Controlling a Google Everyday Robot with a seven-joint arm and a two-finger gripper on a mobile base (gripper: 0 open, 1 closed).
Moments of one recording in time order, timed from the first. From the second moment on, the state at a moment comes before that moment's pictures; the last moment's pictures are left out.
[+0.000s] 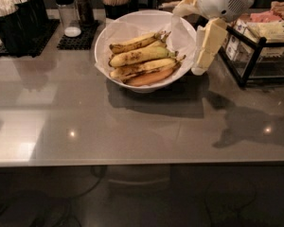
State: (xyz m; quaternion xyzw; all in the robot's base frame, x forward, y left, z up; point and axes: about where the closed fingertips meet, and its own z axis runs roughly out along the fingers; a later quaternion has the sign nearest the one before) arm 0.560 -0.103 0.987 -0.73 0.63 0.11 0.25
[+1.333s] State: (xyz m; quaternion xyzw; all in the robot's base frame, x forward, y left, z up) arm 0.650 -0.034 0.962 -0.73 0.59 0.16 0.30
